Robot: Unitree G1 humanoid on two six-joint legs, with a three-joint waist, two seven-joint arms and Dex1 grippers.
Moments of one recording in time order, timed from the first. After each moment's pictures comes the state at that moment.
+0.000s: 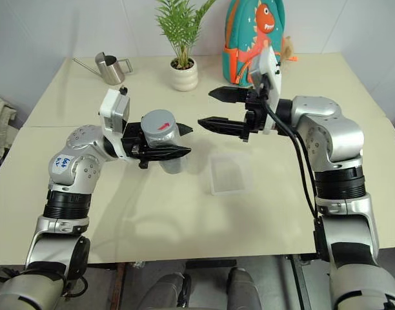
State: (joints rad) left arm -0.79 0.44 0.02 0.12 -0.58 0.40 -1.27; right arm -0.96 -0.60 0.02 0.13 0.57 0.60 1.15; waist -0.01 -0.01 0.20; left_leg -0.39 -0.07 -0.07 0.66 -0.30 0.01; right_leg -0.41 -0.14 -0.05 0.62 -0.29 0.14
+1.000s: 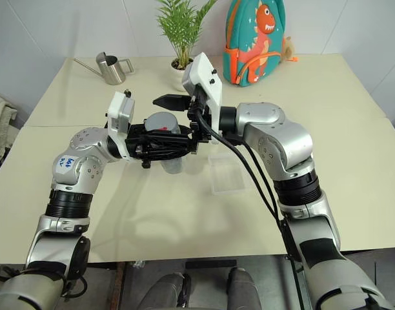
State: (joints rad) left arm -0.80 0.44 0.01 0.17 -0.55 0.39 -1.24; right arm -1.01 -0.35 0.15 -0.04 0.55 0.68 0.93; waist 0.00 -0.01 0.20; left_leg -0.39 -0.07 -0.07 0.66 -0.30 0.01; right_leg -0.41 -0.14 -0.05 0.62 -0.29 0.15
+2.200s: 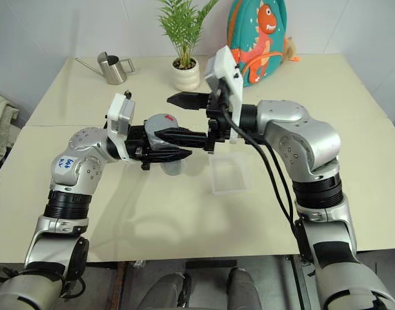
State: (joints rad) left arm -0.79 0.45 0.00 0.15 -0.55 0.39 -1.26; right arm -0.99 -0.44 0.12 -0.13 0.63 0.77 0.93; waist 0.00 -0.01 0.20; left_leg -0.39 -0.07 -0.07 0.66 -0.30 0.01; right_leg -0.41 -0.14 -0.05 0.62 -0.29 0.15
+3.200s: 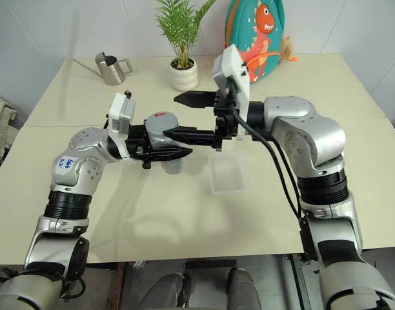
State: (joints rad) left arm -0.78 0.45 0.00 0.15 -0.55 0.39 -1.24; right arm -0.99 -0.51 0.06 -0.06 0.62 0.73 1.01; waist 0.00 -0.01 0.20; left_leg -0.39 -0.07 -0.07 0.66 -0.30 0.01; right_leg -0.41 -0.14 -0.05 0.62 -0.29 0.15
